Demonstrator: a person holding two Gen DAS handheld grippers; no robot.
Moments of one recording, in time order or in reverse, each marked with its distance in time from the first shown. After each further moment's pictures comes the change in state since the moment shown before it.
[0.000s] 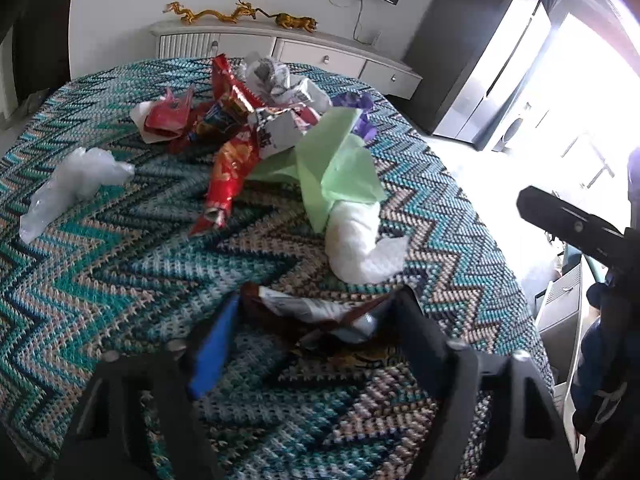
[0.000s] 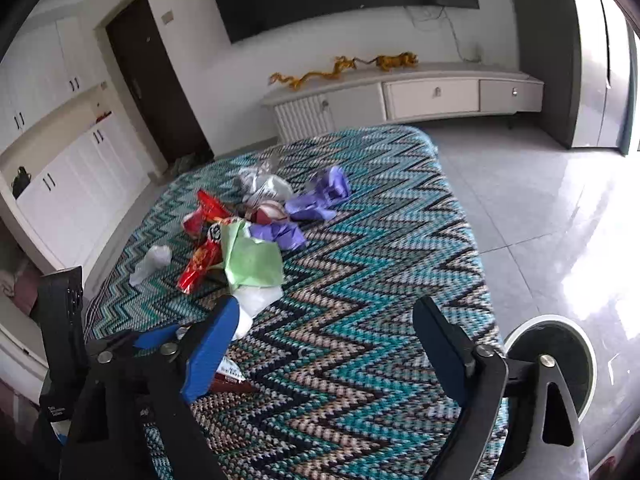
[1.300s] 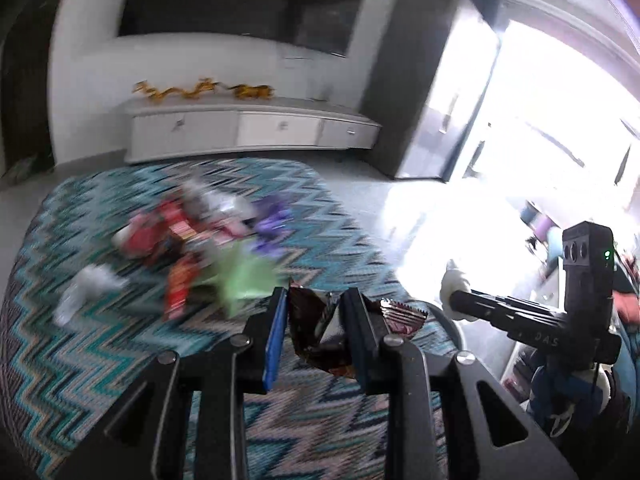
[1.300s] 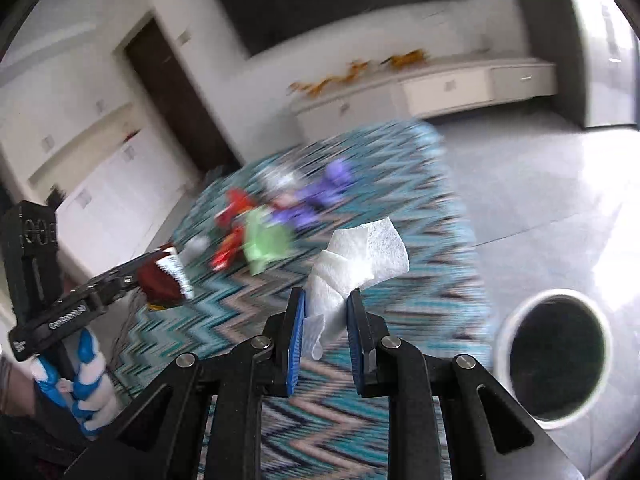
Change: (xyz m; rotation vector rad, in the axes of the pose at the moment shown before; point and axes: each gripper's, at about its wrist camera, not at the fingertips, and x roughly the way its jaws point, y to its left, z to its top) left arm -0.089 -0.096 0.027 0.155 -0.206 -0.065; right arm -0.075 -0.072 -0.033 0.106 -0.081 0.086
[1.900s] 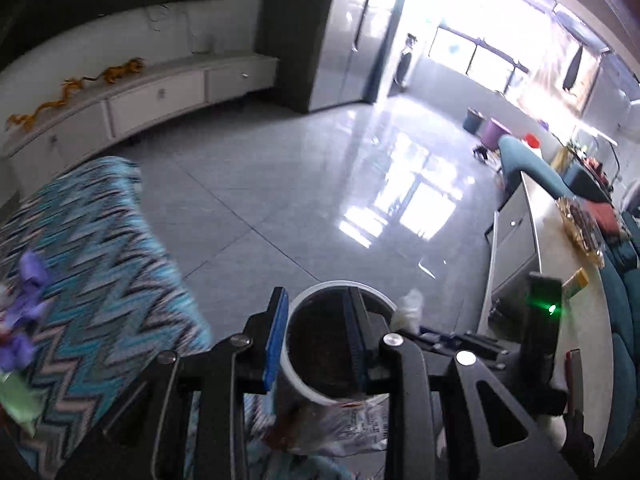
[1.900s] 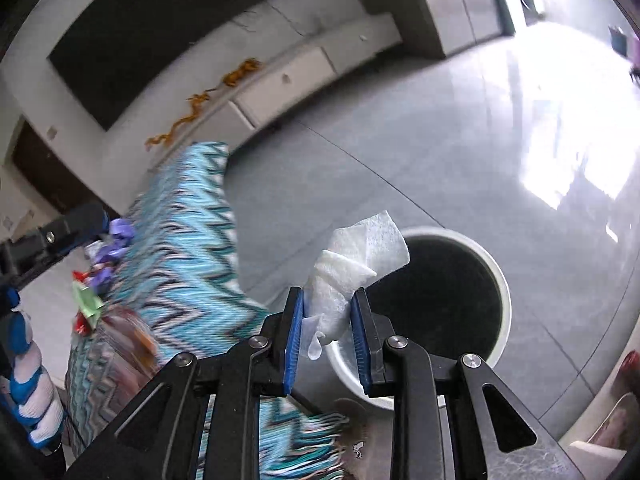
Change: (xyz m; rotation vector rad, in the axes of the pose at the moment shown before) left arm 0.204 -0.209 0.034 0.253 0.244 -0.184; right arm 0.020 -0.227 -0.055 0.396 0.007 -0.212
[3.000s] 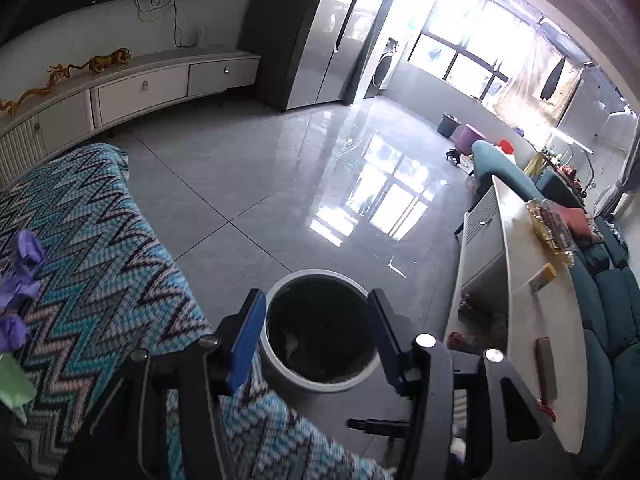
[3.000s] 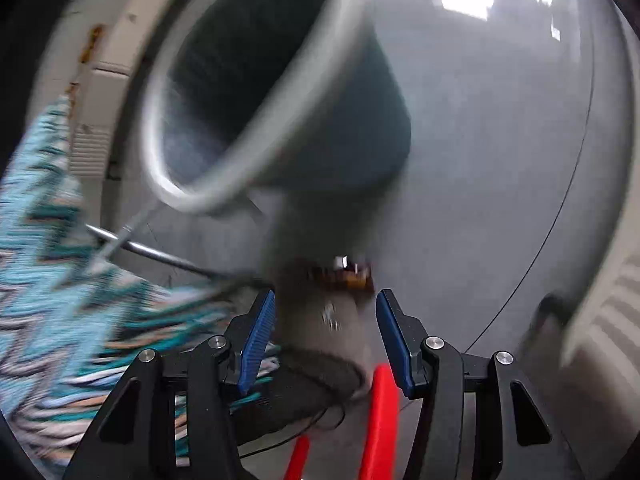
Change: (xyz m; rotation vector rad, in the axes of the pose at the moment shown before) left arm -0.053 0.026 -0.026 -0.032 -0.011 -0.117; right arm 0.115 -0.138 -0.209 0.511 0.478 -0.042
